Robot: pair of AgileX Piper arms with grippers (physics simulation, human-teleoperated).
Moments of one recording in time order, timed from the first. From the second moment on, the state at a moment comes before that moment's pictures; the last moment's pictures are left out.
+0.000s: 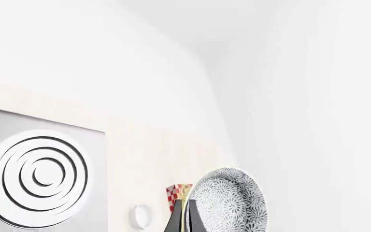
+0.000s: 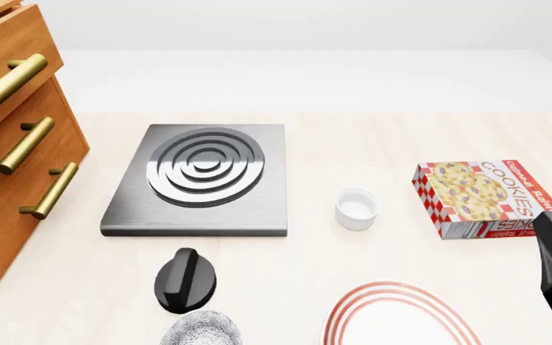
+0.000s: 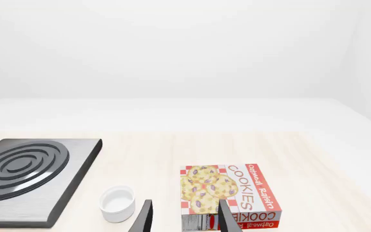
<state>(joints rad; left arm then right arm) -0.51 1.09 -1.34 0.55 -0.82 0.01 0.00 0.00 0.01 0.00</state>
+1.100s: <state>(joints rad) -0.65 1.12 -1.31 0.62 -0.69 0.01 0.00 0.00 0.01 0.00</state>
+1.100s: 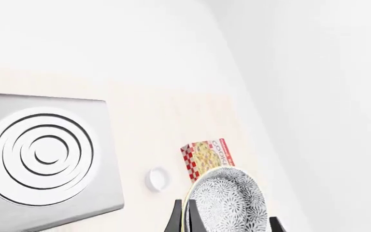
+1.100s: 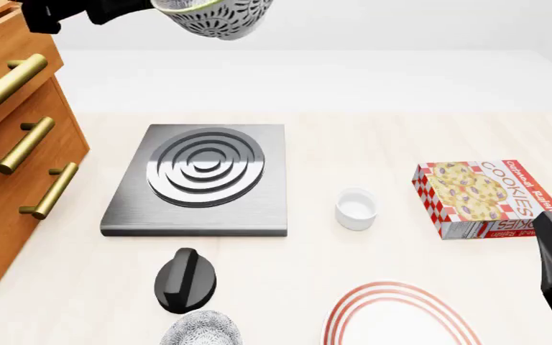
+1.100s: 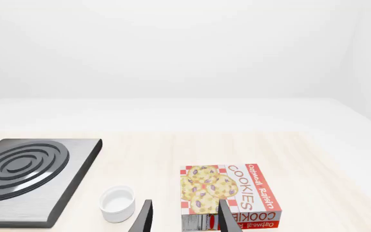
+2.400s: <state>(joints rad) -0.82 1.20 -1.23 0.58 -0.69 0.01 0.00 0.00 0.01 0.00</state>
